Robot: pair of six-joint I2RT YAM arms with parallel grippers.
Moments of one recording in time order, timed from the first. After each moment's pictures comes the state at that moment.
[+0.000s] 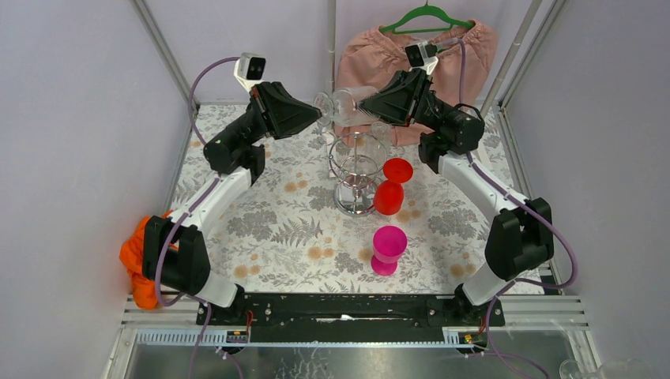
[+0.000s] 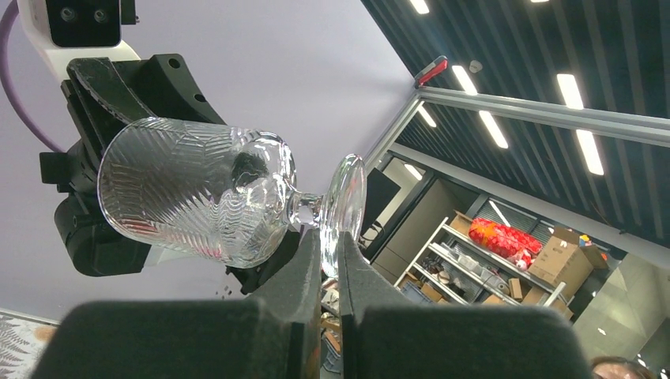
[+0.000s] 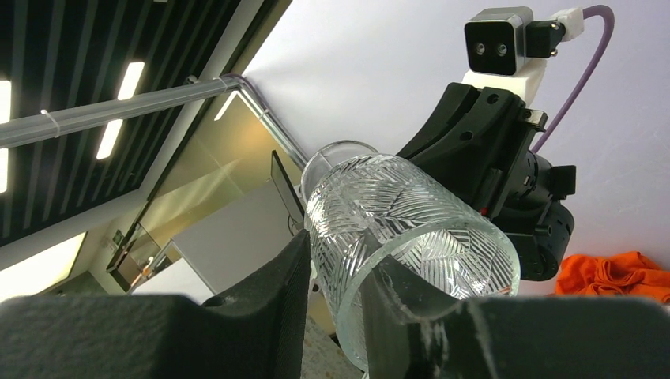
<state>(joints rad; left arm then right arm) -0.29 1.50 1.19 1.53 0.80 -1.95 0.40 1.63 1.35 1.40 -0.88 1.87</state>
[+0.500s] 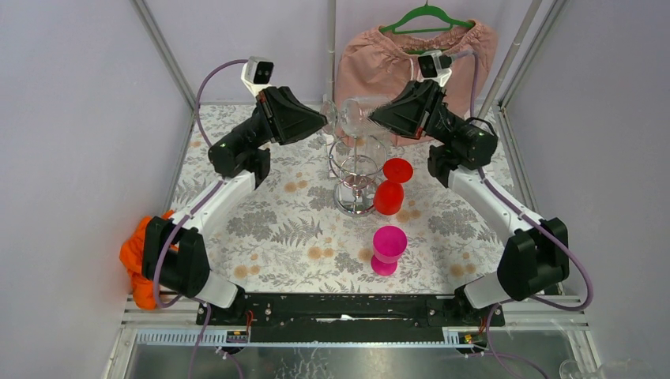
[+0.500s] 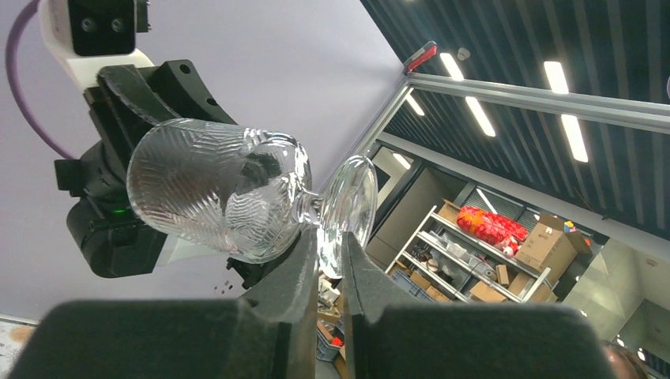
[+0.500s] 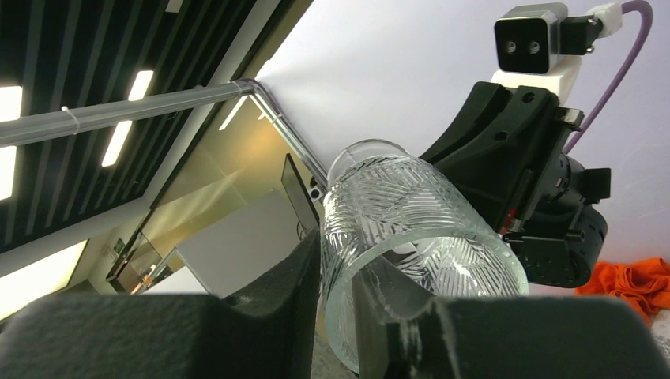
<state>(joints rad) -0.34 1.49 1.18 1.54 0.80 -1.95 0.40 1.49 1.22 1.39 -0.84 1.87</state>
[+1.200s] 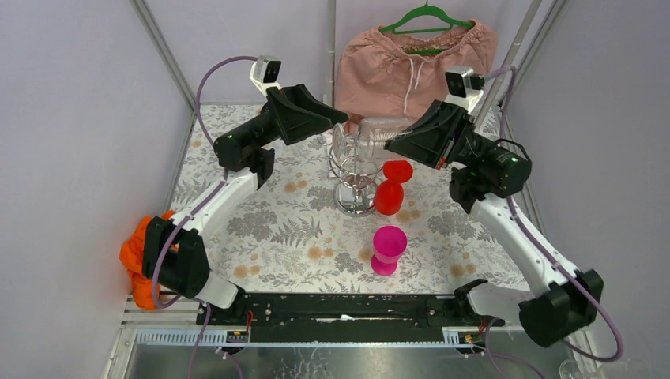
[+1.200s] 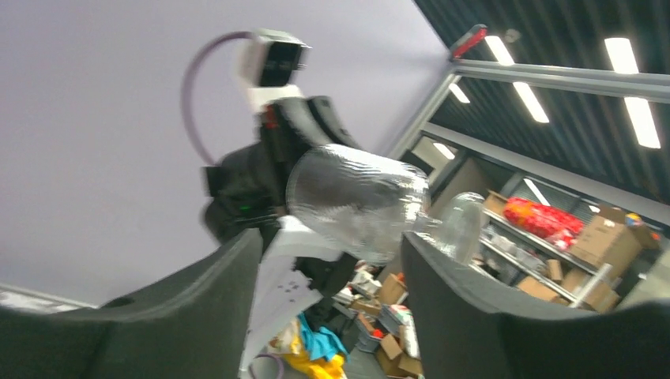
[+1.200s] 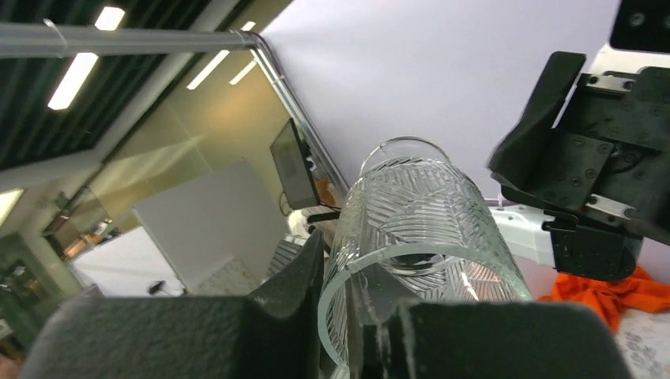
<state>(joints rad) -0.38 1.49 1.20 1.44 0.82 -1.77 0.42 1.23 1.11 1.29 -0.87 1.74</state>
